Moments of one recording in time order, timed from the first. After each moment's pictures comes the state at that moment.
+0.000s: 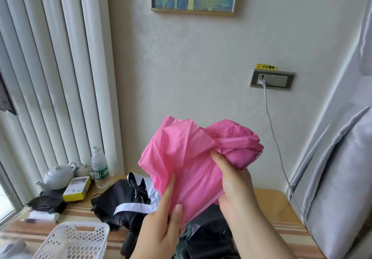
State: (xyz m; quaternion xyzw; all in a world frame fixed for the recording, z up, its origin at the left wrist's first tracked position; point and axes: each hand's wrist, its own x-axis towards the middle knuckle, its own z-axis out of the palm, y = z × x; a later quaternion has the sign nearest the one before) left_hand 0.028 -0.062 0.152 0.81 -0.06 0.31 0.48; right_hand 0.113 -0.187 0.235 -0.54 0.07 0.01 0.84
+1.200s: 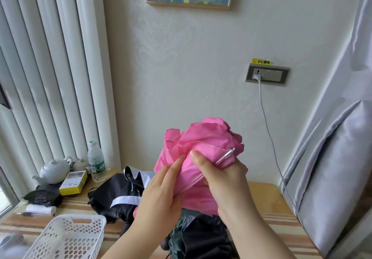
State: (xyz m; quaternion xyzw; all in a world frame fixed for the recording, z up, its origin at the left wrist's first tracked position) left_hand 0.050 -0.064 0.181 0.86 -0.11 0.41 0.29; right_hand 0.069 -0.193 0.251 -0.71 -0.08 -0.09 0.69
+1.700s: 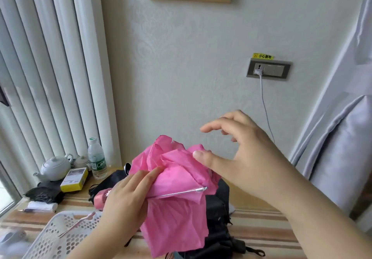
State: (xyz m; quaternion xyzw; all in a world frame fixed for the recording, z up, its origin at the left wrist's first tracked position) left_hand 0.036 -0.003 0.163 0.90 -0.11 0.39 0.13; right_hand 0.066 -0.235 0.312 -0.87 -0.34 -0.17 0.31
